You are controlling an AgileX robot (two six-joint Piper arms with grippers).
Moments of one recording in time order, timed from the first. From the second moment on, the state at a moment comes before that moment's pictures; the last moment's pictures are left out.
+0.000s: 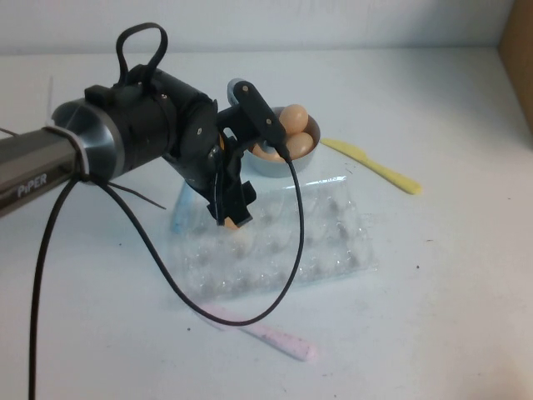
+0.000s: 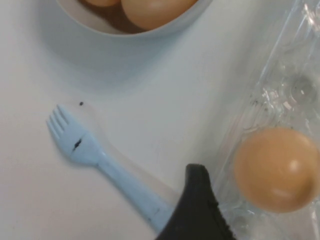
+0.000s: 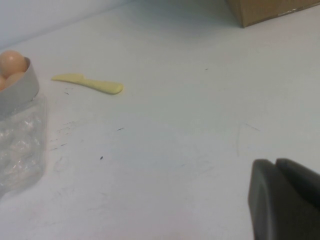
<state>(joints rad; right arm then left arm) -0.04 -0.01 0.03 0.24 0.36 0.13 -0.56 1.88 -1.45 0.20 0.69 0.39</state>
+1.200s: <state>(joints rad) -0.04 -0.01 0.03 0.24 0.36 0.13 -0.53 1.91 -1.39 0.11 0.57 0.59</state>
